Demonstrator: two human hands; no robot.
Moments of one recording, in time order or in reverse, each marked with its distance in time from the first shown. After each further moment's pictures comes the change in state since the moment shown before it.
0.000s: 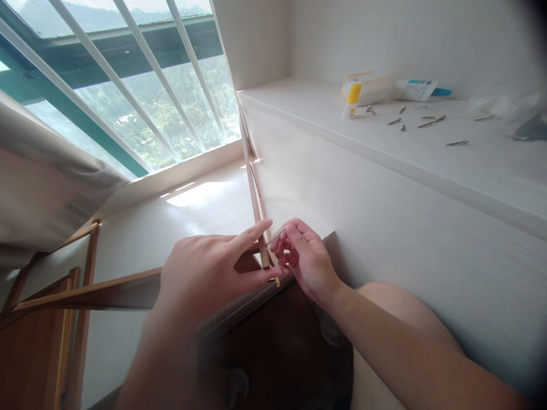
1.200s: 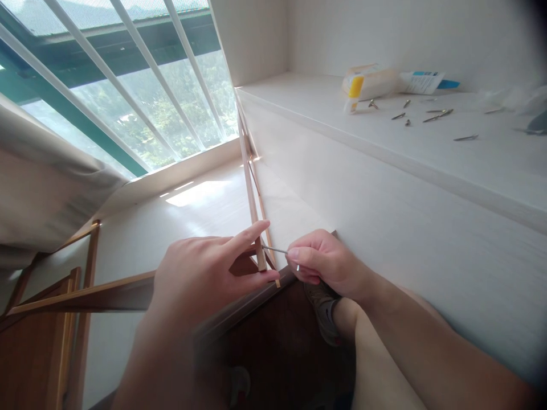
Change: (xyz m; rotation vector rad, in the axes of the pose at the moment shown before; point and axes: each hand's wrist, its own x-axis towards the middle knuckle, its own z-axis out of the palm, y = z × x) left_hand 0.000 -0.001 0.002 0.004 -0.024 -0.005; right_hand -0.004 -0.051 -0.022 -0.405 -0.433 0.192
